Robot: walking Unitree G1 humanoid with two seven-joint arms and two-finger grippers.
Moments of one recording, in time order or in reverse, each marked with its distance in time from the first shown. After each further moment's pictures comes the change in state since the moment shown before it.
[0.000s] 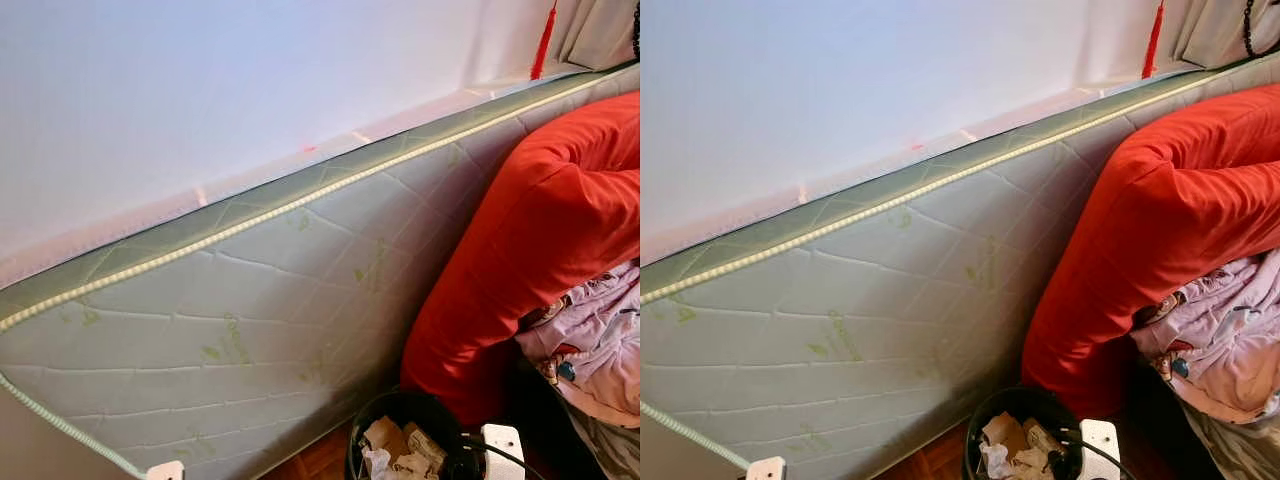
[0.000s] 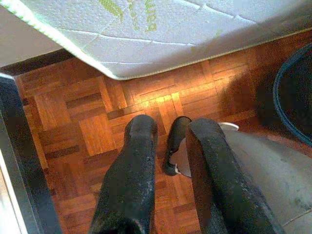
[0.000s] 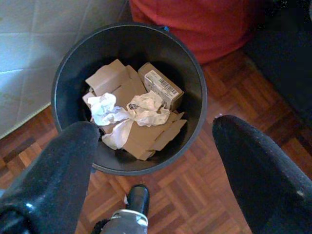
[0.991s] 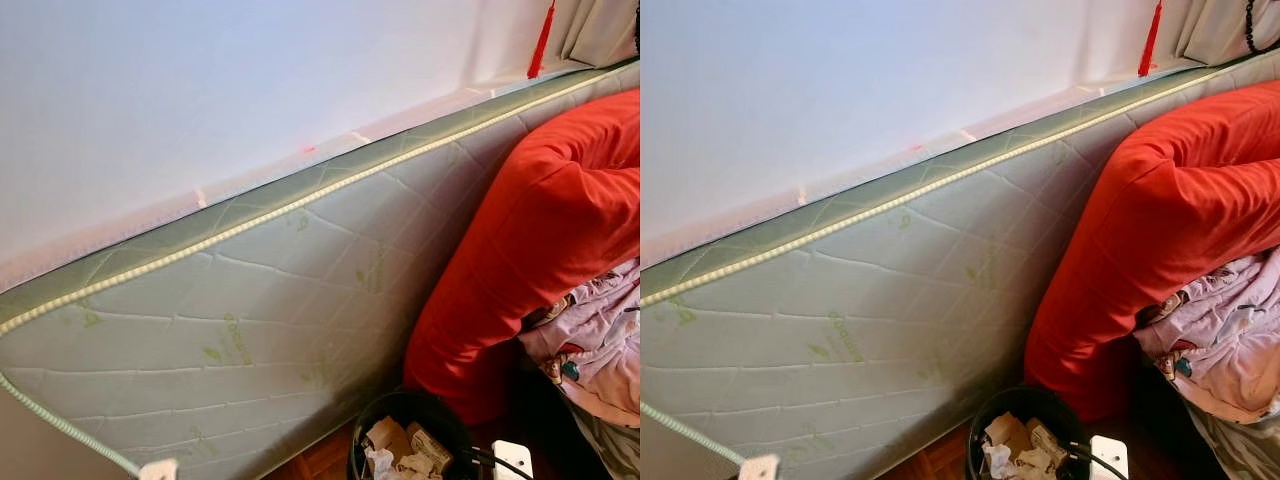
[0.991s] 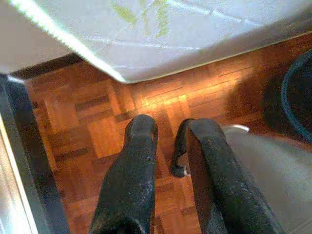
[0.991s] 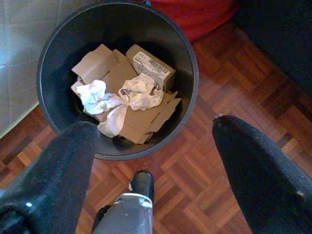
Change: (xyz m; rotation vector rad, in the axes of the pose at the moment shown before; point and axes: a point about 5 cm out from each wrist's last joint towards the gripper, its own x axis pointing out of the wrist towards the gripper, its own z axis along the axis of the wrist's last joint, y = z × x) left arm -0.003 0.014 0.001 0.013 -0.007 0.006; right arm -0.004 -0.003 -0.018 0.091 0.044 -0.060
